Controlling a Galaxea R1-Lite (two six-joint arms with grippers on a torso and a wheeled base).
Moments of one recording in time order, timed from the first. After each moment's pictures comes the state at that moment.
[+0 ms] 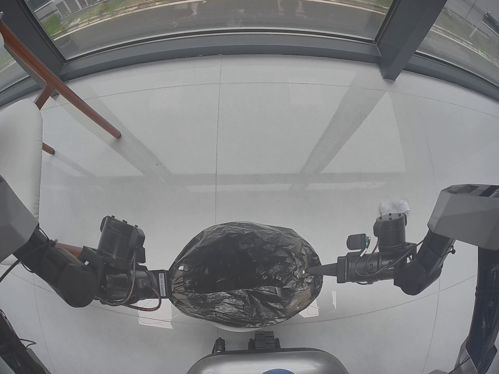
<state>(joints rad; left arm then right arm) -0.36 1.87 -0.58 -0.39 -0.02 -0.42 0.33 2.29 -0.69 -1.00 0.77 0.40</state>
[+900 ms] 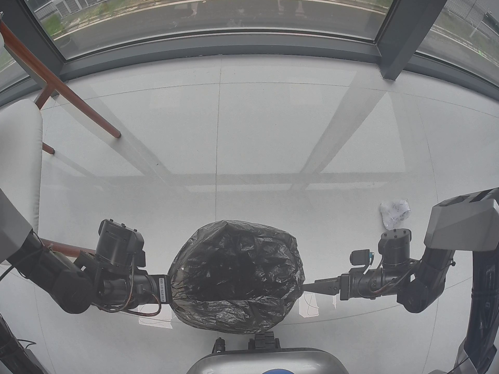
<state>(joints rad) -0.38 1.83 -0.54 -0.39 -0.02 -0.42 0.34 2.33 -0.52 -1.23 0.77 0.41</state>
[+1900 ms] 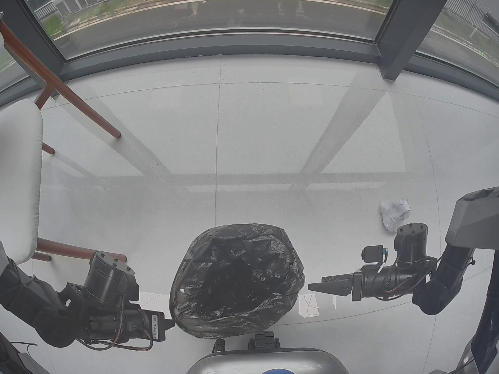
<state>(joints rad) -0.50 1.69 -0.34 -0.39 0.01 -0.45 0.35 2.17 -0.40 -1.23 0.77 0.40</state>
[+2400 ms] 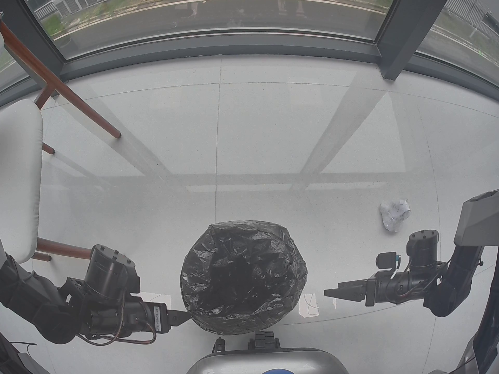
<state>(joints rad) -0.50 1.69 -0.37 -0.40 0.02 -0.48 0.27 2.16 -0.31 -1.23 0.77 0.33</state>
